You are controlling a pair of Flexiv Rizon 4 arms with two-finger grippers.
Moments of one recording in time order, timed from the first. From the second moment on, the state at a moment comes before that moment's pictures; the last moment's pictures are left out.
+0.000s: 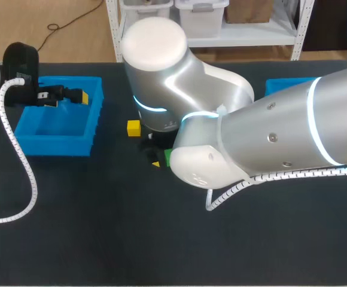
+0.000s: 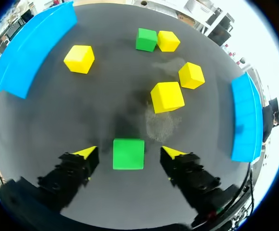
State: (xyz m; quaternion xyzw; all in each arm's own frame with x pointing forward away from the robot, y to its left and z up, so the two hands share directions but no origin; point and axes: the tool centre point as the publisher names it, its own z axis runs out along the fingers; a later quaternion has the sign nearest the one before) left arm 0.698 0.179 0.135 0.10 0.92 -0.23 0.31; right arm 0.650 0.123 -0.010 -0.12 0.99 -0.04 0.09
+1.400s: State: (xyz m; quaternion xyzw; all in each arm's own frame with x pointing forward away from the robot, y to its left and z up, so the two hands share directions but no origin) left arm 0.698 0.179 0.135 0.10 0.92 -0.23 0.31; right arm 0.714 -0.130 0.119 0.20 0.95 -0.09 0.21
